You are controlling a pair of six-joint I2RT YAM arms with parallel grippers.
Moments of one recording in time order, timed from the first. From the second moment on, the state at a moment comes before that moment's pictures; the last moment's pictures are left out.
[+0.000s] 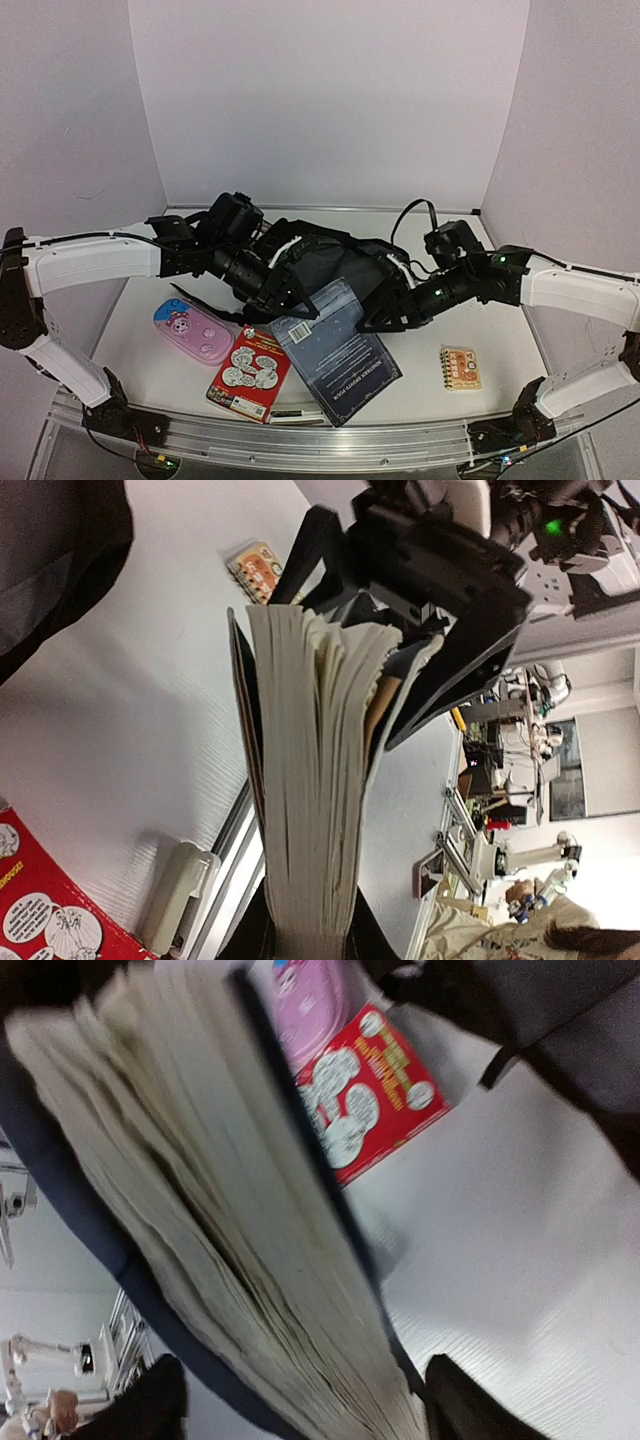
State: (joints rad) left arm -0.92 1.49 1.18 -0.42 0.79 -0.51; right arm 0.80 1.29 0.93 -0.44 -0.63 0.45
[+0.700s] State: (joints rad) left arm -0.77 1.24 0.95 0.06 0.45 -0.89; right arm 0.70 1.15 0.73 -0.03 -0.47 0.82
